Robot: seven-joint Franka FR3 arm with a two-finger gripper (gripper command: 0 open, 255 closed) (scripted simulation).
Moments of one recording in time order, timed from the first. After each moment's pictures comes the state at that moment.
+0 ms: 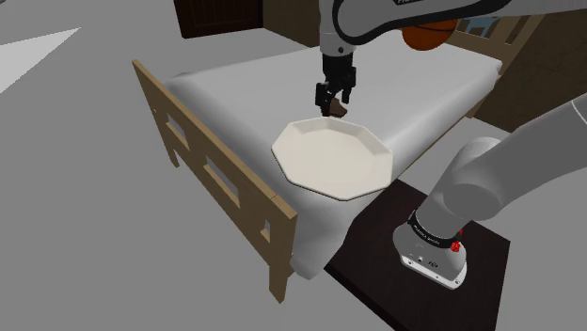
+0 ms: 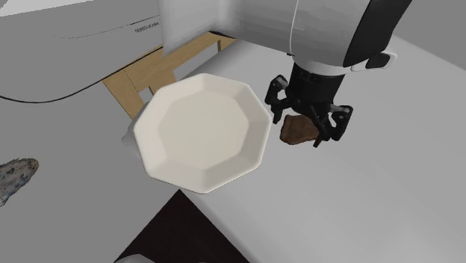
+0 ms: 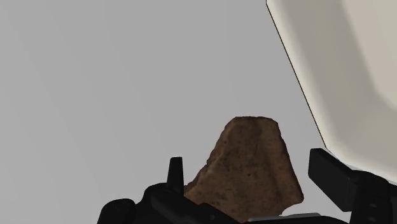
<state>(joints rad) 0.03 -0.42 0.07 -2.30 -0.07 1.74 0.16</state>
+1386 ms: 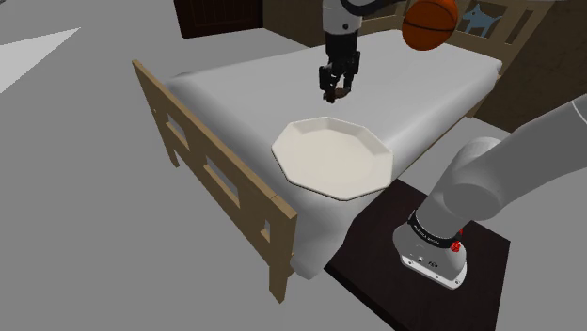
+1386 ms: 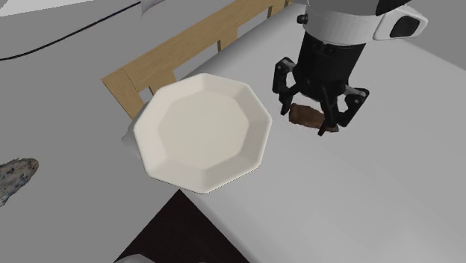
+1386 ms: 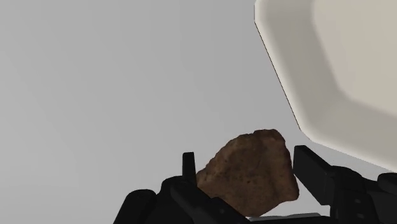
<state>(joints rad) 0.03 -0.42 0.07 -2.19 -0.07 1.62 0.15</state>
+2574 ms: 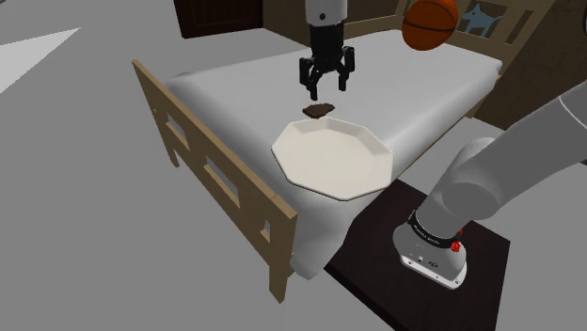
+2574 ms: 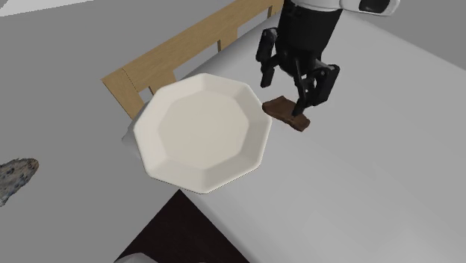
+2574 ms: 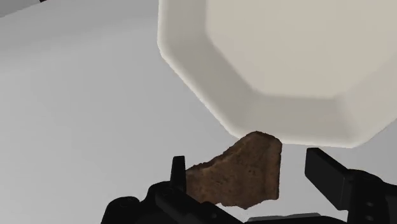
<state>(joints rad) 0.00 -0.33 0.16 -2.04 0.04 1.49 0.50</state>
